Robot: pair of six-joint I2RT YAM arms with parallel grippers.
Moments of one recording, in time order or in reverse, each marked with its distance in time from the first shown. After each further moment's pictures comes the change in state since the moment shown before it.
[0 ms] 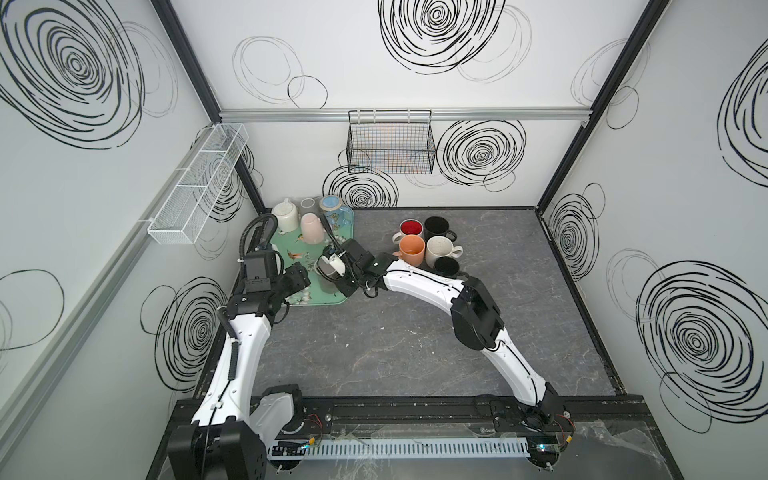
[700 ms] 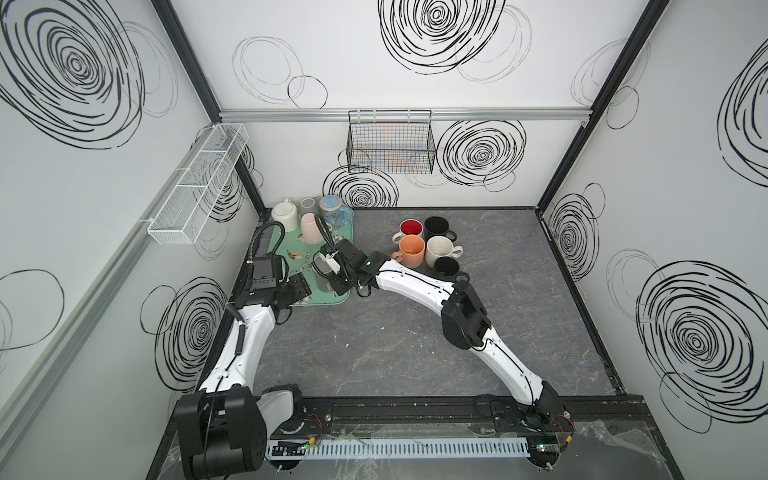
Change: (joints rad) left arm 0.030 0.113 -0.077 0.004 -0.039 0.048; right arm 0.011 0.166 0.244 -0.123 0.050 0.104
